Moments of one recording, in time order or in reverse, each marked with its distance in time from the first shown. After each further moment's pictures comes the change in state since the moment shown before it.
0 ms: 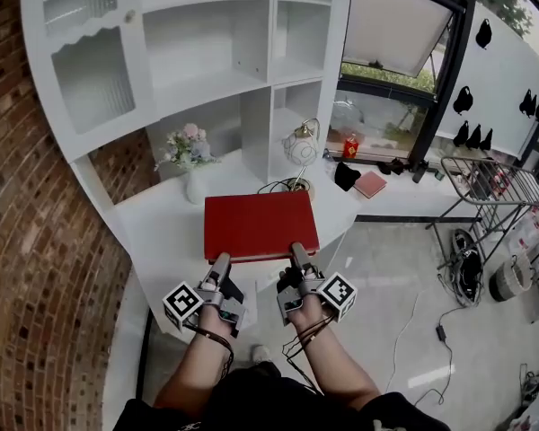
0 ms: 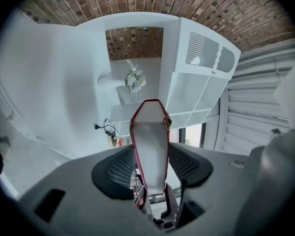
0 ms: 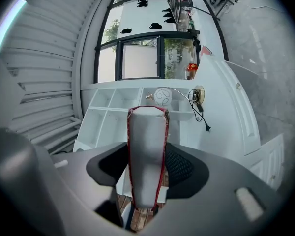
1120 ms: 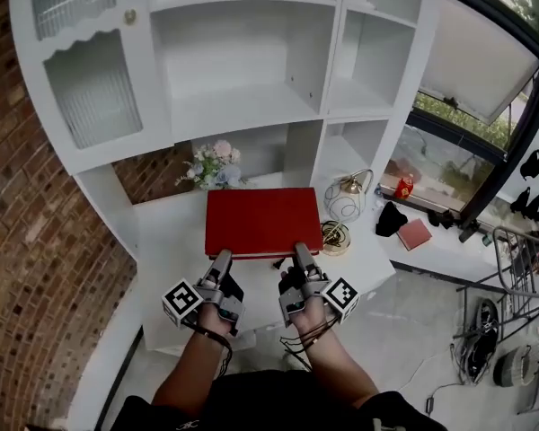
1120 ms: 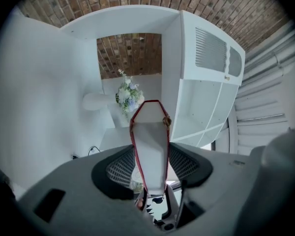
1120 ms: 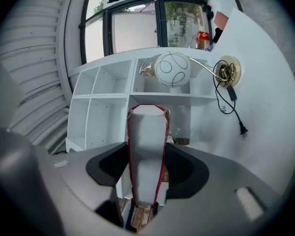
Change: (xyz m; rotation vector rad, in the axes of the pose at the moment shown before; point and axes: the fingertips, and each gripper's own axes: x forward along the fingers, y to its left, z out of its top) left arm 0.150 0.001 0.095 0.057 -0.267 0.033; right arm 0.219 -0.009 0.048 0.037 0.287 0.031
